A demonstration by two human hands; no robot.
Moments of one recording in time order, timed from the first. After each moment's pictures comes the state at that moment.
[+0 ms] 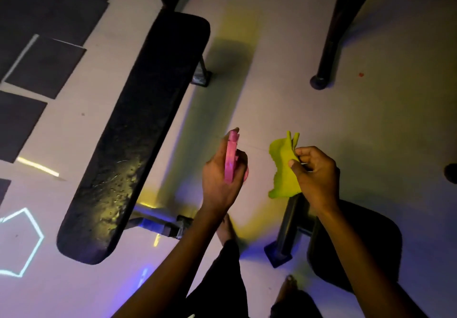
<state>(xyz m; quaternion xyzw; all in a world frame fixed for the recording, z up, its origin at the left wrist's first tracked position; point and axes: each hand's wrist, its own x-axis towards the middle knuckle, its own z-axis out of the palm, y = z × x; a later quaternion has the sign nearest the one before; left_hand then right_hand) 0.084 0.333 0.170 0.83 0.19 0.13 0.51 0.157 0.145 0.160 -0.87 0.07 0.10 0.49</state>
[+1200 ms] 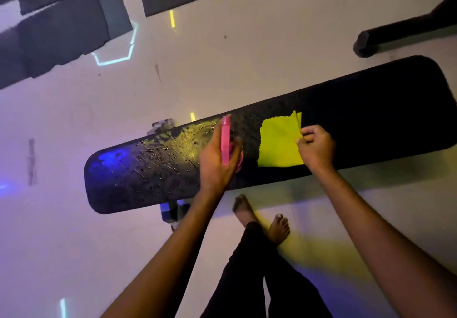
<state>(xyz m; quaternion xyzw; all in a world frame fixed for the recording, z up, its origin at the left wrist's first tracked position) 0.184 0.742 0.015 0.60 0.63 0.31 0.37 0.411 0.737 -0.035 -0.83 -0.33 0.38 0.25</state>
